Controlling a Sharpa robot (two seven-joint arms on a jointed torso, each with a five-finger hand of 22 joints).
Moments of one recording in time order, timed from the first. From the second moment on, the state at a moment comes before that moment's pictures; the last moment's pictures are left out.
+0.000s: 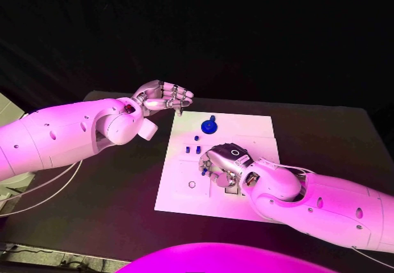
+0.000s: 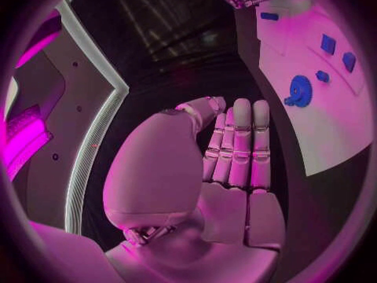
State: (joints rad) left arm 1.21 -0.93 -0.01 1.44 -0.27 -0.10 0.28; left_hand 1.48 -0.22 0.54 0.04 0.31 0.87 0.20 0.20 0.38 0.97 0.13 0.37 0.23 1.05 0.04 0.99 0.48 0.17 0.88 0.14 0.88 0.89; right arm 1.10 -0.57 -0.18 1.63 -1.75 -0.40 -0.23; right_hand 1.46 -0.21 0.66 0.08 0.10 1.07 0.12 0.32 0.39 1.25 0.09 0.09 0.09 1.46 -0.02 1.37 1.19 0.07 1.46 0.08 1.27 1.31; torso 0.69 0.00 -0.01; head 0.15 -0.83
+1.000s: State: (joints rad) left arm 1.21 -0.94 -0.01 1.44 -0.27 -0.08 0.27; left_hand 1.48 -0.22 0.55 0.04 0.31 0.87 0.20 0.20 0.38 0.97 0.13 0.37 0.23 1.05 0.04 0.99 0.48 0.17 0.88 0.14 0.88 0.89; right arm 1.10 -0.55 -0.18 1.62 -1.82 -0.35 -0.26; right_hand 1.42 -0.21 0.66 0.07 0.10 1.05 0.13 0.31 0.39 1.26 0.08 0.07 0.09 1.46 -0.02 1.37 1.19 0.07 1.46 0.08 1.24 1.31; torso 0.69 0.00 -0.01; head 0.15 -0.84
